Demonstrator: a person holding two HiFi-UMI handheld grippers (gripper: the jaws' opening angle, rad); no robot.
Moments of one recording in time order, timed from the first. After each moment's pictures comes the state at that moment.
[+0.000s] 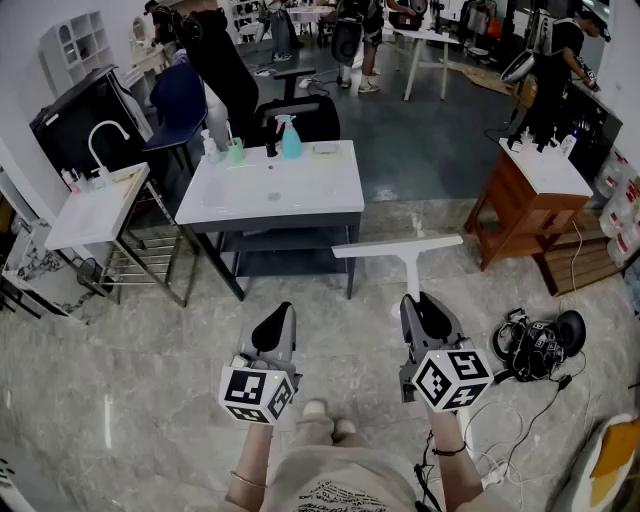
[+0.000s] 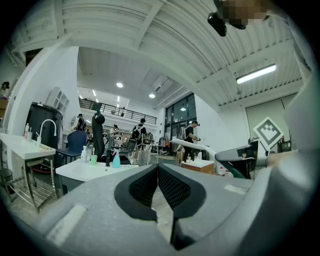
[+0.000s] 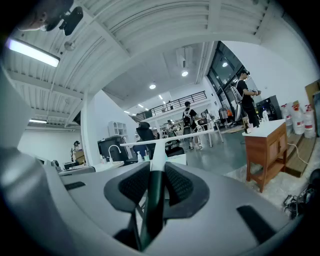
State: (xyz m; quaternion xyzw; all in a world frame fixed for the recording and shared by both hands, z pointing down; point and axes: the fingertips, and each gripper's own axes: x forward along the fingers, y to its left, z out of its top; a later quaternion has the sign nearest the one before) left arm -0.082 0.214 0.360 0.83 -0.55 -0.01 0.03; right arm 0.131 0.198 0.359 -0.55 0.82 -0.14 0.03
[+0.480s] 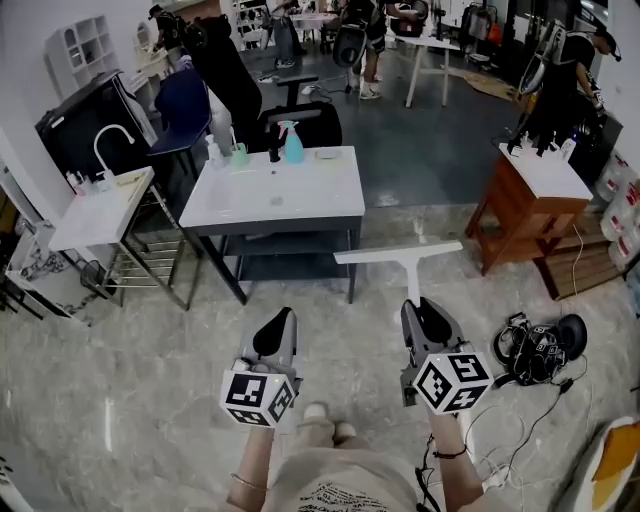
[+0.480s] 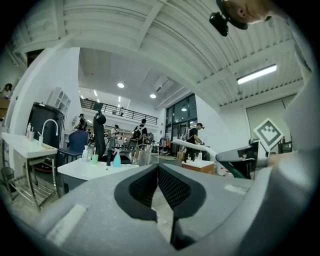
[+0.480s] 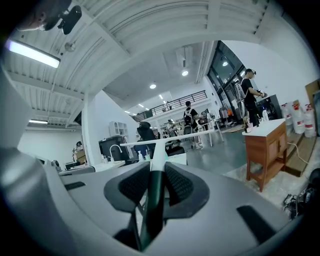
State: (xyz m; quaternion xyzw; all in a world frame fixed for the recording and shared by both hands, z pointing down) left arm -0.079 0.229 0.360 0.83 -0.55 -0.02 0.03; right arm 0.137 0.213 0.359 -0.55 0.82 -0.14 0.02
